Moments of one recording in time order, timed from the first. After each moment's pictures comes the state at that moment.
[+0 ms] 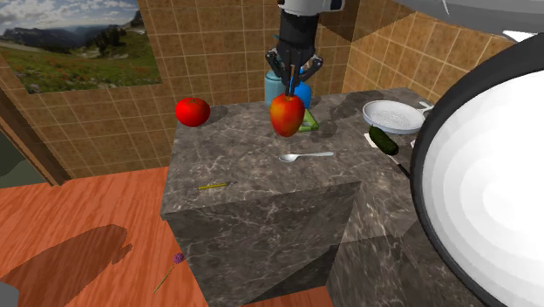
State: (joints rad) arm 0.25 0.48 0.36 -1.09 -0.10 1.59 0.48
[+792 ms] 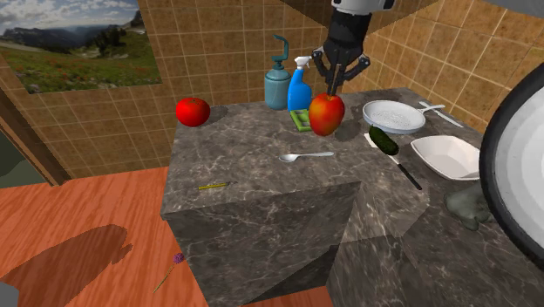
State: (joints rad) arm 0.11 0.44 0.32 -1.14 -0.06 1.60 0.32
